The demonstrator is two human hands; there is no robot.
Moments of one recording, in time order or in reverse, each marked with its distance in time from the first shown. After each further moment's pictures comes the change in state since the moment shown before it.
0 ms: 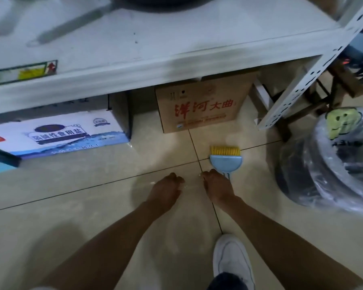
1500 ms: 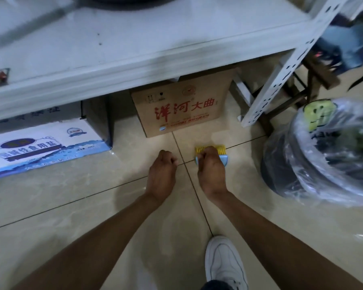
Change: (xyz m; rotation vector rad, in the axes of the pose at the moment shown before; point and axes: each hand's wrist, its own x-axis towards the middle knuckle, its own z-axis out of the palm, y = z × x) left_hand 0.036 0.044 -0.029 -0.158 0.523 0.115; right_hand 0.001 -0.010 -0.046 0.547 0.592 0.154
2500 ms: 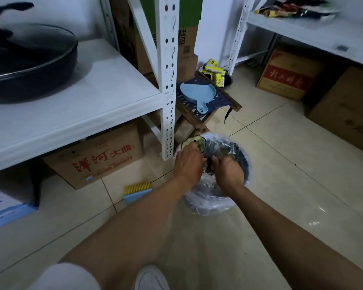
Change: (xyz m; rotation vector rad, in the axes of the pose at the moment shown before) left_hand 0.078 0.335 0.055 0.168 -0.192 0.344; right_hand 0.037 0.100 -0.294 -0.327 0.122 0.378
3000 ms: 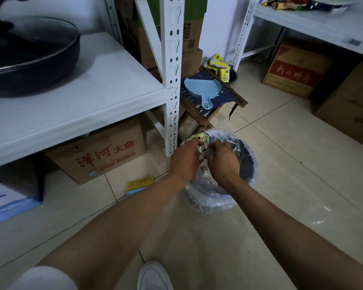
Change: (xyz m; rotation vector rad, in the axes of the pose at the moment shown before) left_hand -0.008 -0.021 -0.003 -0.289 0.136 -0.019; right_hand 0.000 -0.027 -0.001 0.024 0.104 -0.142
